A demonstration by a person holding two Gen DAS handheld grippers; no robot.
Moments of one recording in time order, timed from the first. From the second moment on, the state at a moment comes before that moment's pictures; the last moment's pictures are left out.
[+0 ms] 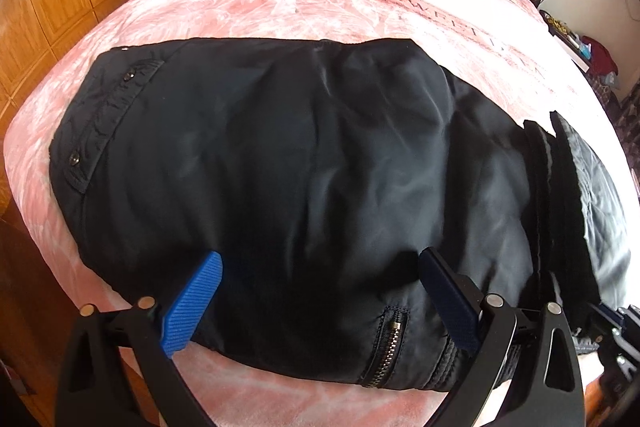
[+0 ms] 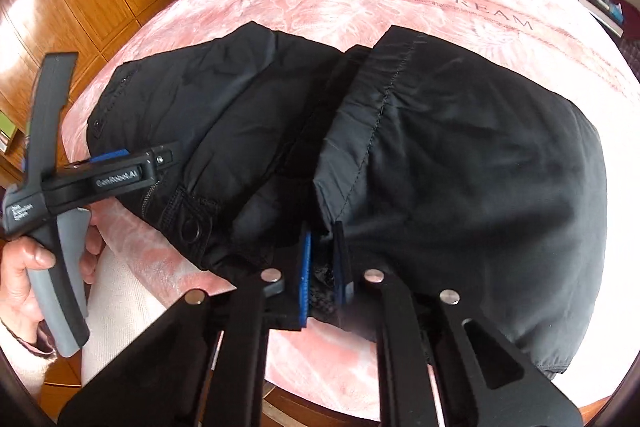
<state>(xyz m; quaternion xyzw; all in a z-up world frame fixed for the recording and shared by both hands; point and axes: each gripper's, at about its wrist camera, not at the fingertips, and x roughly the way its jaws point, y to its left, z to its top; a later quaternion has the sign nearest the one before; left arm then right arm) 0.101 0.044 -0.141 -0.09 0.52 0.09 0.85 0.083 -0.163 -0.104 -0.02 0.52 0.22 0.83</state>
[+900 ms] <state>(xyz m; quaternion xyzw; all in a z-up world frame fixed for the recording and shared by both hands) 0.101 0.043 -0.149 -0.09 0.52 0.08 0.84 0.064 -0.149 -0.088 0.02 0.50 0.31 0.81</state>
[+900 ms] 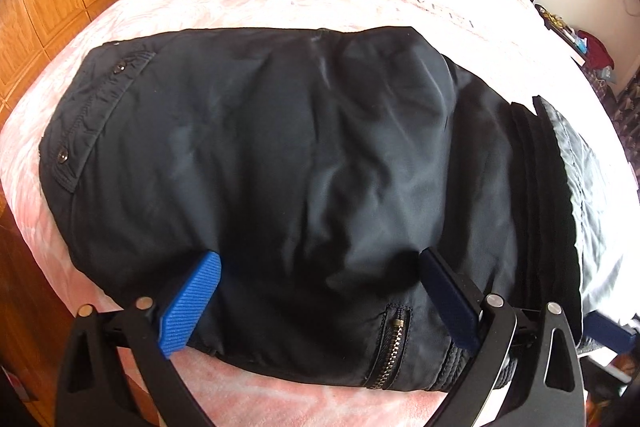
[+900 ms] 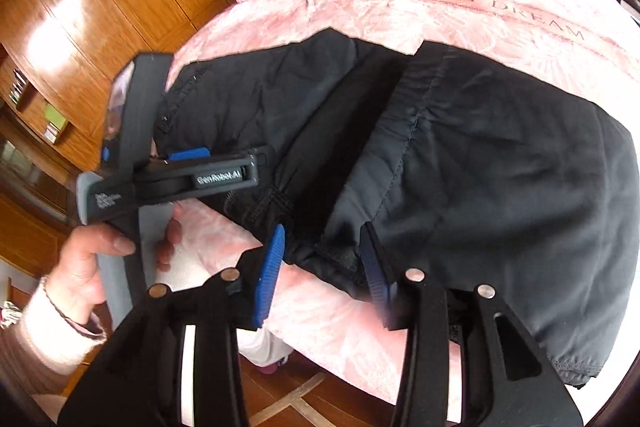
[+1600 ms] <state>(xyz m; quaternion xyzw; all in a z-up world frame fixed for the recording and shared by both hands) 0.100 0.040 -0.148 -0.08 0.53 0.07 0.84 0.090 -0.141 -0.121 -0.02 0.52 0.22 0.83</state>
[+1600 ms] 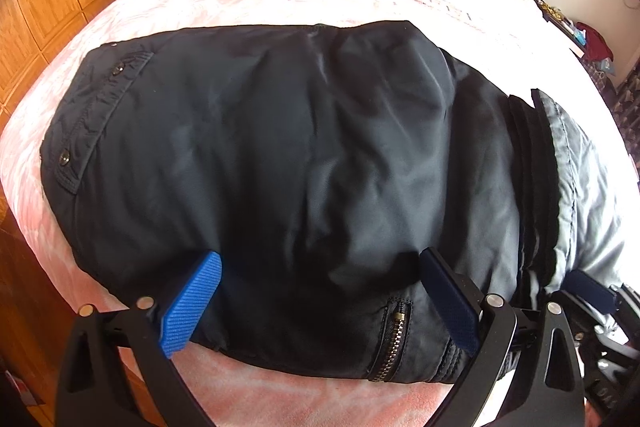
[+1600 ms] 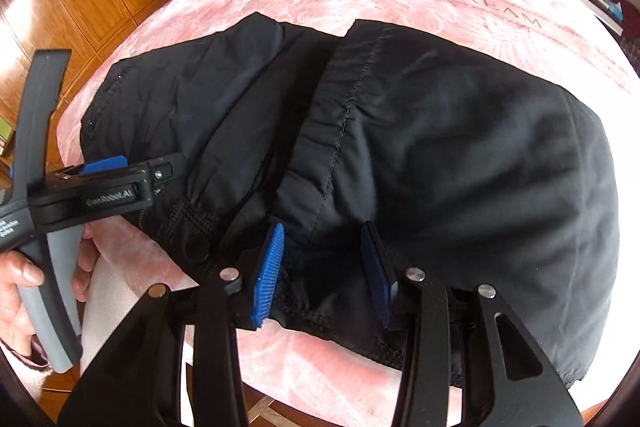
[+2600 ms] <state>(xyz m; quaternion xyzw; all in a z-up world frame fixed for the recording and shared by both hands) 0.064 0.094 -0.131 -0.15 0.50 0.11 0.84 0.083 -0.153 -0.096 0.02 0.50 0.25 0.83</state>
